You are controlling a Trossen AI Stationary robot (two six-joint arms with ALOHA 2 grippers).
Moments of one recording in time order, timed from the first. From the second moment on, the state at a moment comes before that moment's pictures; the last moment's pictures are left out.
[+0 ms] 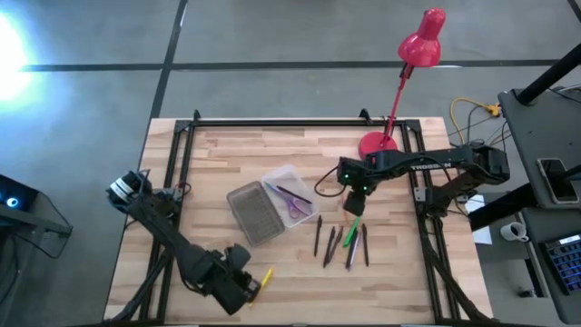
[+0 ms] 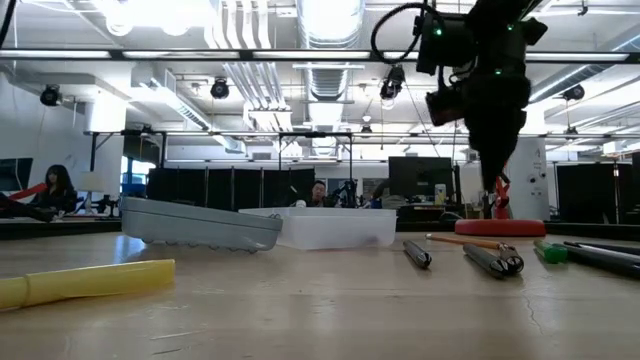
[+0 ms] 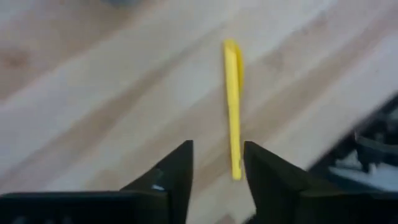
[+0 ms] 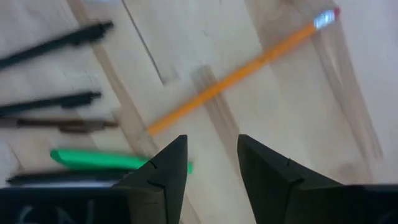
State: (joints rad) left arm -0.76 1.72 1.34 -0.88 -0.24 -1.74; right arm -0.15 1.45 0.94 -0.88 -0.08 0.34
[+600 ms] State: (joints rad) left arm -0.71 2.09 1.65 -0.91 -0.23 -1.77; right arm -0.15 1.37 0.94 -1.04 0.02 0.17
